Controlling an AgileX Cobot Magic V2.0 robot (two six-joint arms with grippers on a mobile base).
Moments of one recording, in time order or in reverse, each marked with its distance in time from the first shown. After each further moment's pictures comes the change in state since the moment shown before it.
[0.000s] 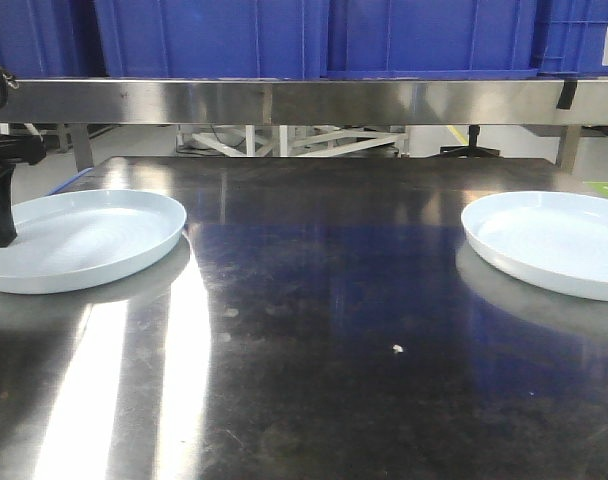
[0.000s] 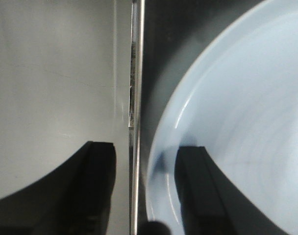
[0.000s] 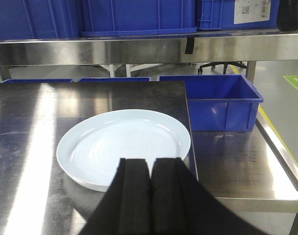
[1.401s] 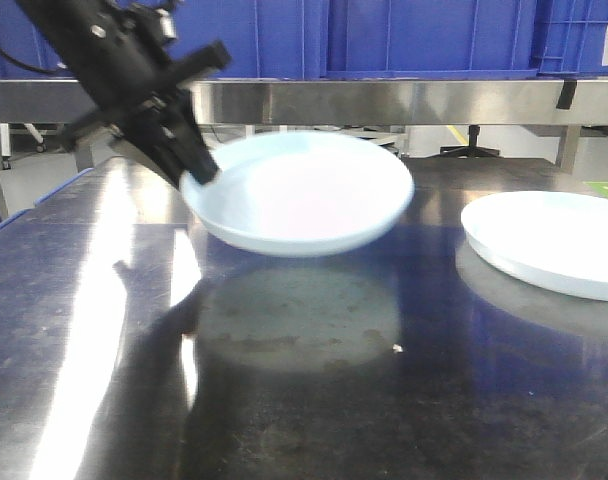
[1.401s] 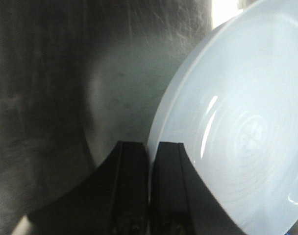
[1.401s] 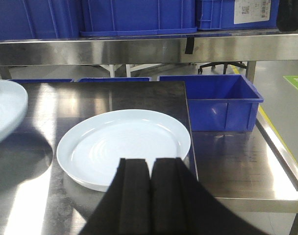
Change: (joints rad) left arm -0.286 0.047 -0.164 -0.423 0.030 0.062; right arm 0.000 0.000 0.000 0.000 0.000 0.000
